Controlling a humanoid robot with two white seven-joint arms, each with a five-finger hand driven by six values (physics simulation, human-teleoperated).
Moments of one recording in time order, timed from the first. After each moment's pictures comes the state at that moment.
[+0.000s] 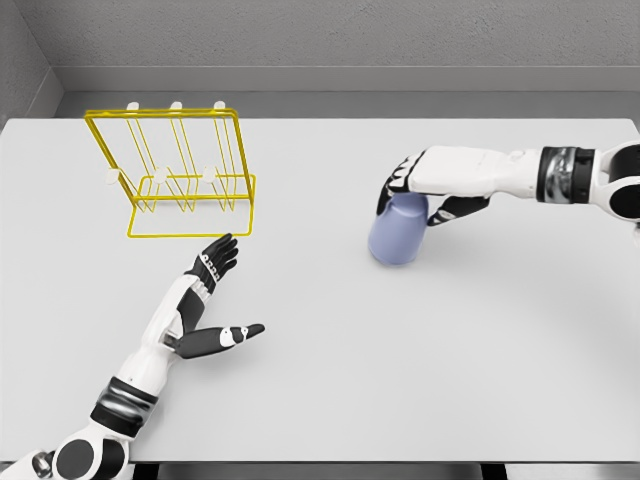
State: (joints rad) left arm 0.07 0.62 -0.70 -1.76 0.44 -0.44 0.28; right arm -0.83 -0.73 0.80 -1.41 0.20 -0.61 0.60
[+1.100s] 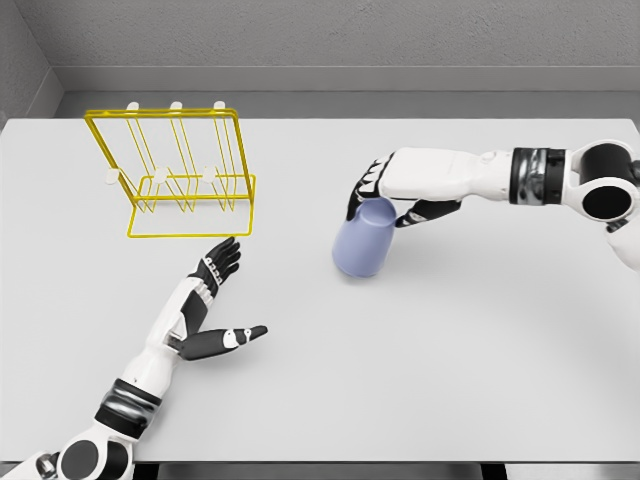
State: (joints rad) left arm 0.08 0.60 -0.70 -1.76 0.44 -0.40 0.29; right arm -0.83 -0.67 0.81 -1.45 0.20 -0.61 0.59
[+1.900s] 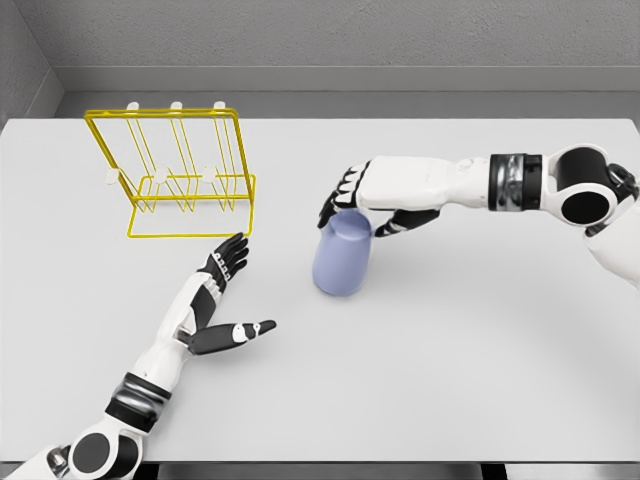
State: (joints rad) left arm 0.06 0.57 -0.70 -1.76 0.44 -0.36 0.29; right arm -0.83 -0.64 0.82 -1.49 0.20 -0.61 0.60
